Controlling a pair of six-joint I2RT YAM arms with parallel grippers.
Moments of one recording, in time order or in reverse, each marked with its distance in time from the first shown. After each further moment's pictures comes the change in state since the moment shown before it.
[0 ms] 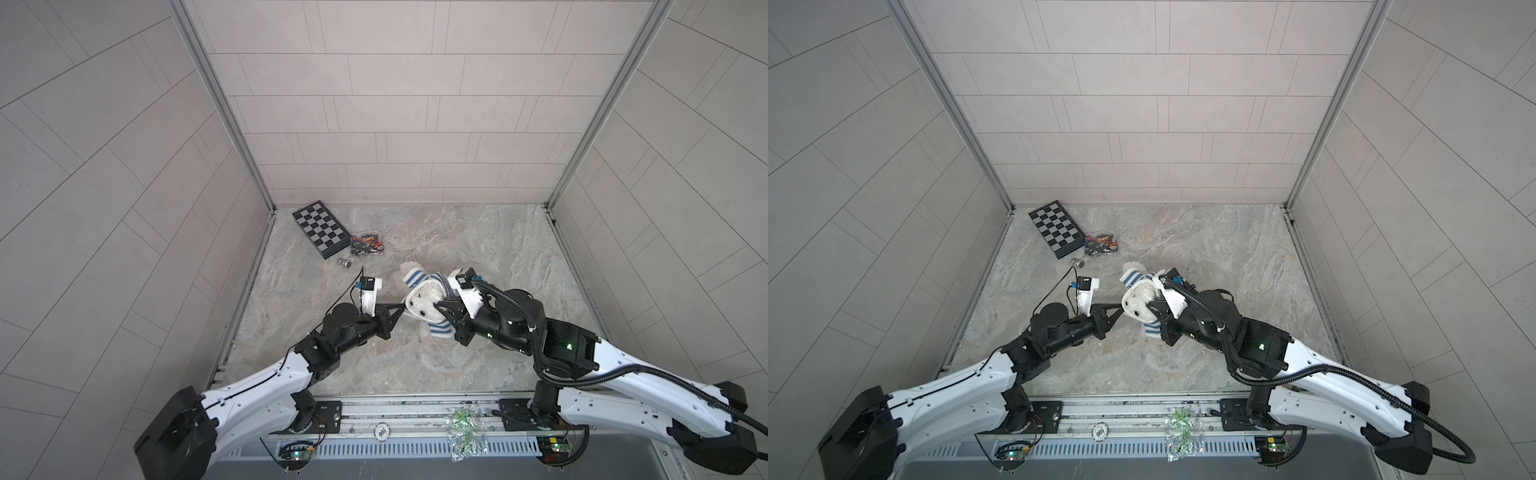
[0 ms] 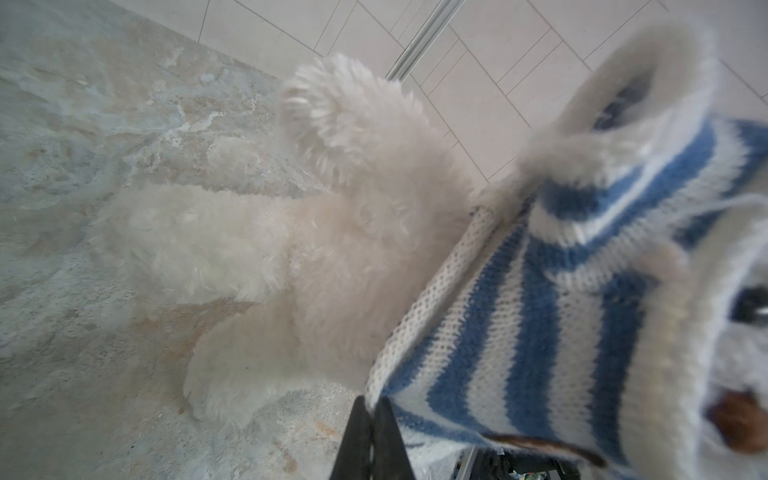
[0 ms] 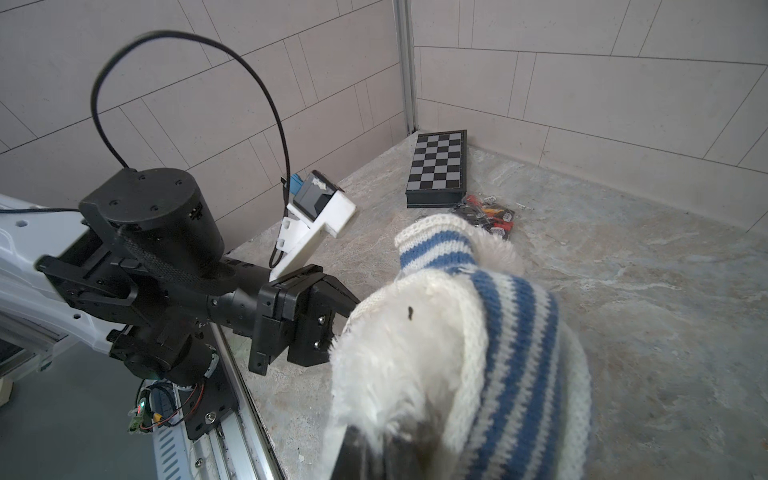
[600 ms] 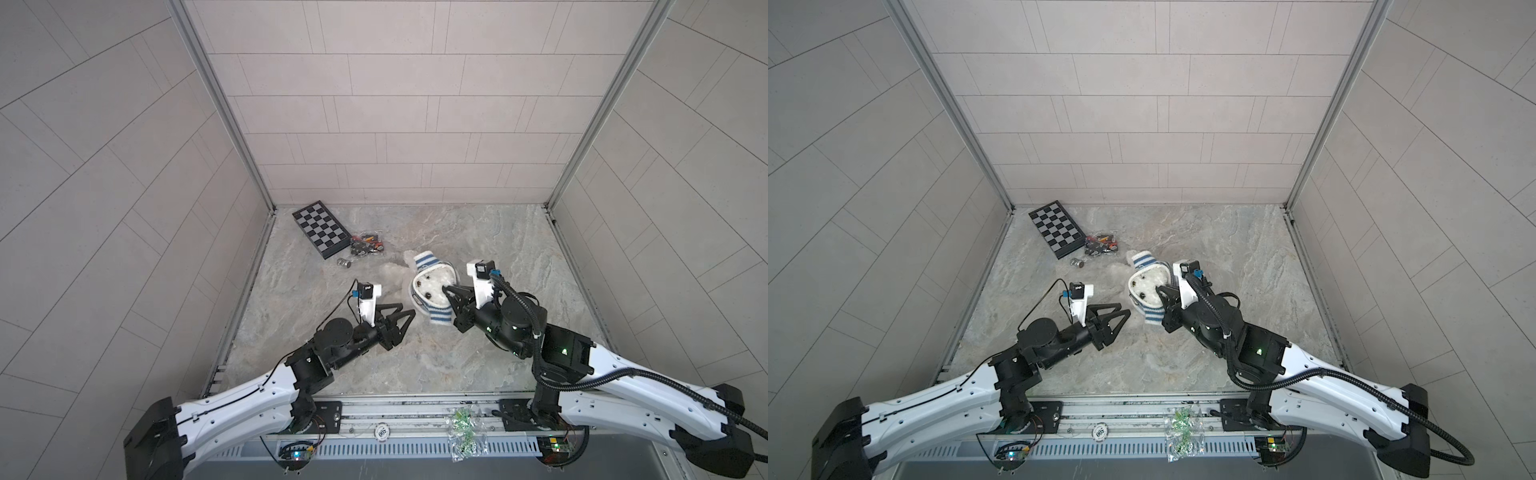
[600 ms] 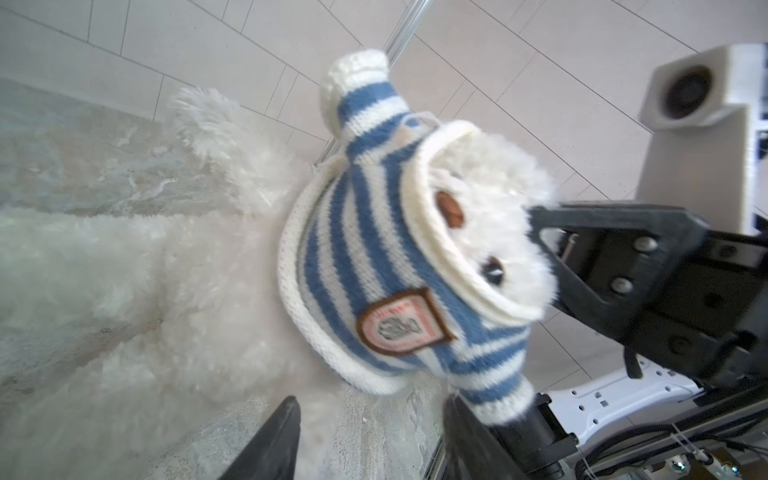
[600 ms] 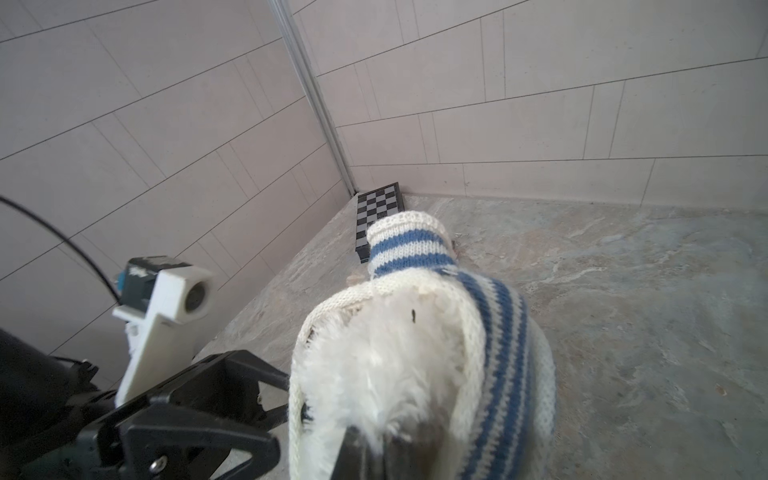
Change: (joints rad) left arm -0.231 -0.249 -0.008 -0.030 -0.210 0.034; right arm -0.006 -0.019 -0.096 0.210 0.271 0.178
